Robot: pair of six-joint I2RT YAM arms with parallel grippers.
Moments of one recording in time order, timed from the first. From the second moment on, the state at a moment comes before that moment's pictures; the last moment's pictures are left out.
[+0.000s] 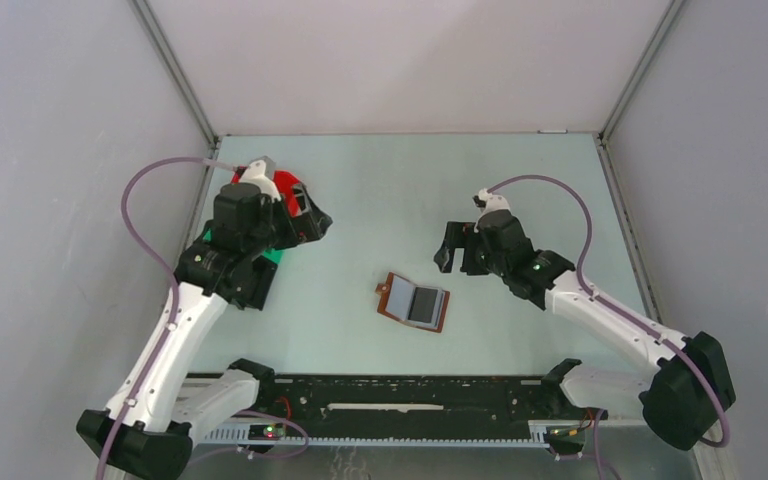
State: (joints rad) left arm -0.31 0.96 1.09 -0.64 0.05 -0.50; right arm 0.62 1.16 0.81 -0.32 0.07 0.52
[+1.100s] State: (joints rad) left arm -0.69 1.40 0.92 -0.31 0.43 -0.75; right arm 0.70 1.26 0.61 -0.17 -0.10 1.03
